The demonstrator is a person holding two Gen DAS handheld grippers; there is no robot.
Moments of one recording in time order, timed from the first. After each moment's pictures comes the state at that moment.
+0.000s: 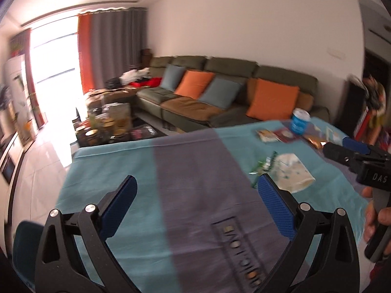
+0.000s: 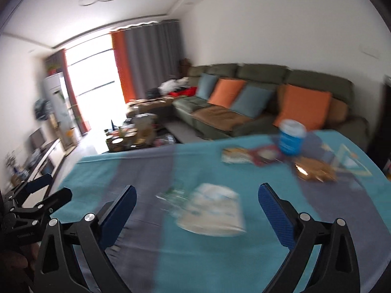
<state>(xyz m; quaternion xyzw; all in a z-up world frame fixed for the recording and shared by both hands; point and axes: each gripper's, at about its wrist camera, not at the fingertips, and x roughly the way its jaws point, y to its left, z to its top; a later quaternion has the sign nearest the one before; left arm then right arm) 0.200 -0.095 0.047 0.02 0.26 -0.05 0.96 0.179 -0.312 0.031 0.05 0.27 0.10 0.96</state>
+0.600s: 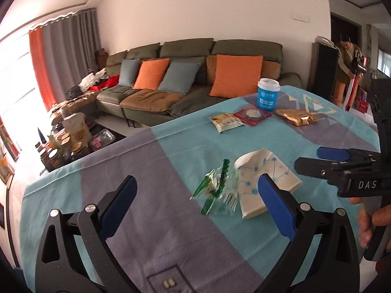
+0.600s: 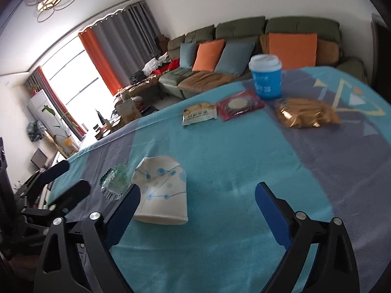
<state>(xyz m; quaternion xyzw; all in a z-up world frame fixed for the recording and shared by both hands) 0.309 -0.195 -0.003 0.09 0.30 -0.15 0.94 0.233 -0.381 -0.041 0.15 0.38 0.11 0.91</state>
